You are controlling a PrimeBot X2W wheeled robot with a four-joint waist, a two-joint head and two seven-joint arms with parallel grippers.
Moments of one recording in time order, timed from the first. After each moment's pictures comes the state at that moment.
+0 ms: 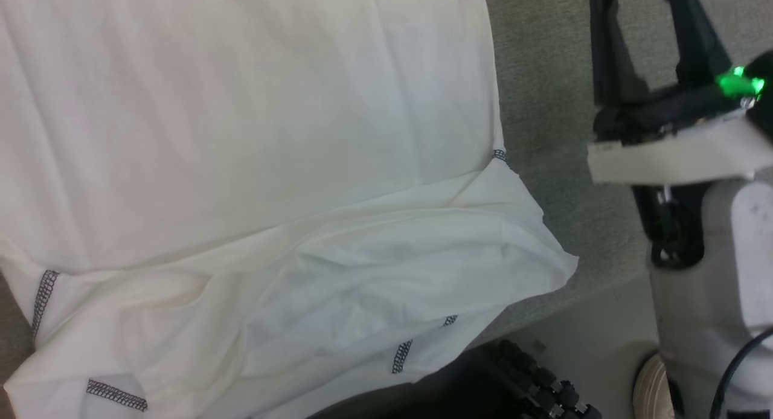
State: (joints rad) left arm -1.22 0.69 -0.18 0.29 -0.35 0.17 0.84; right arm -0.55 -0.05 0.08 -0.08 0.25 0.13 -0.11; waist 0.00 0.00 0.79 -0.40
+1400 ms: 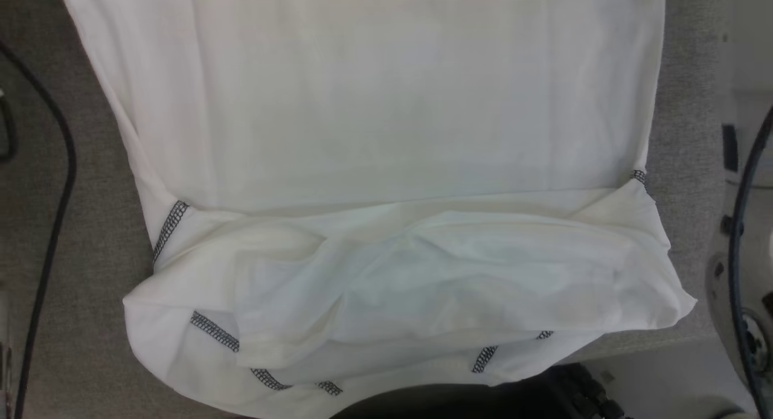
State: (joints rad) left arm -1.27 0.49 -0.27 0.32 -0.45 -0.01 0.37; right arm -1.38 -0.05 0.00 0.57 0.11 0.13 0.41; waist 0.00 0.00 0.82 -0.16
